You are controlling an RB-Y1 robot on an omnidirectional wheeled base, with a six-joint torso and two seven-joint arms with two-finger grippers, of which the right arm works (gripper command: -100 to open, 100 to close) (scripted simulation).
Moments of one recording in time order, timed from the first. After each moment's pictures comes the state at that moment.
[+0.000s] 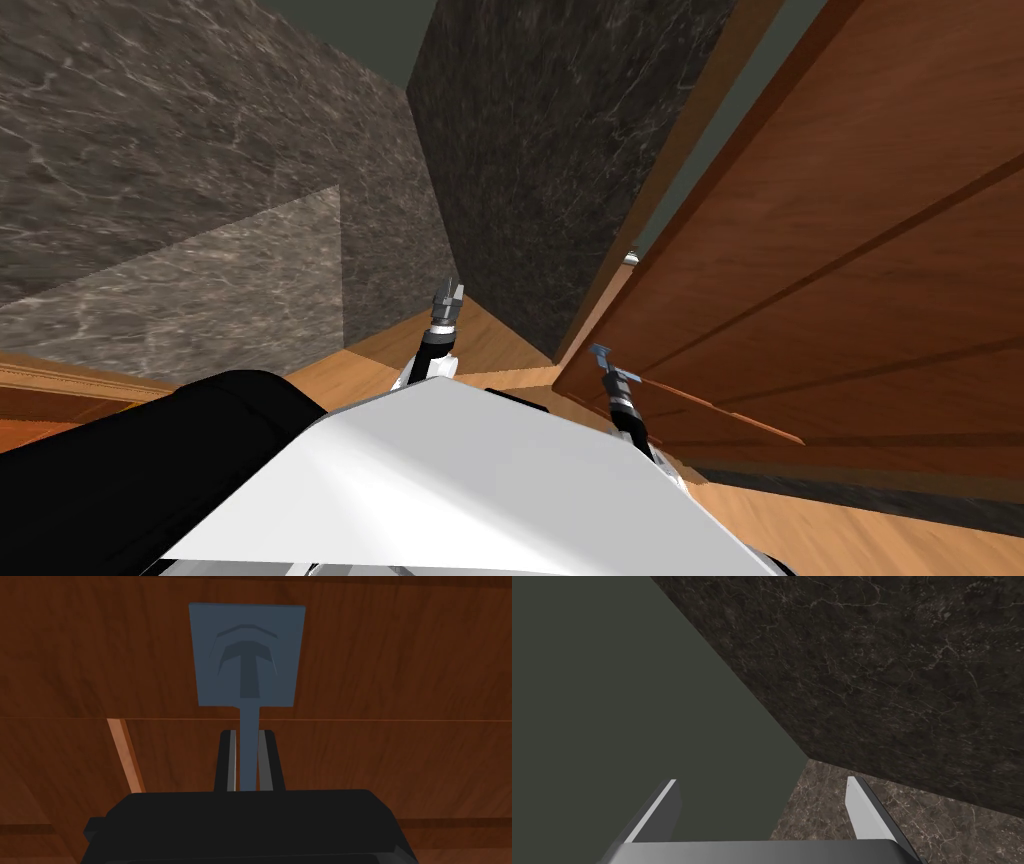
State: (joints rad) arm -0.09 -0.34 -0.07 -0.48 -0.09 -0.95 -0.27
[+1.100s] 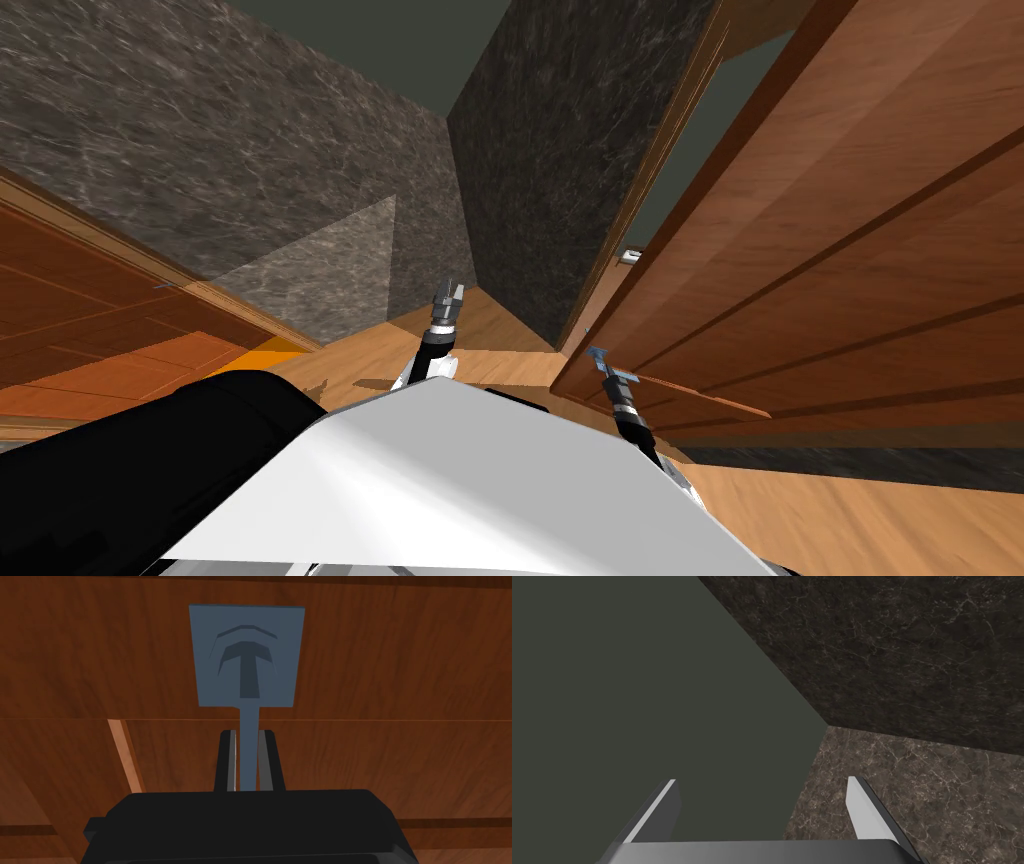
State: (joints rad) arm -0.06 -0.40 0.04 -0.47 -0.09 -1.02 -0.35
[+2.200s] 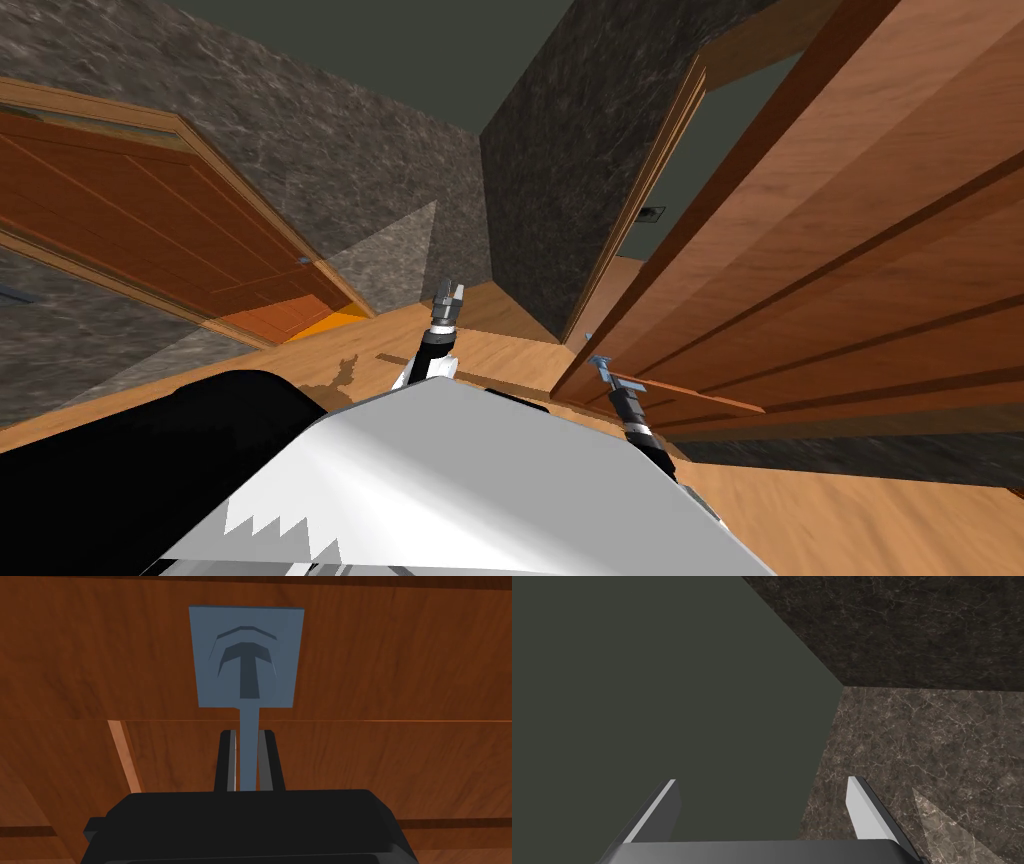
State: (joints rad) arm 0.01 -0.46 0.13 -0.47 -0.10 -1.13 -0.41
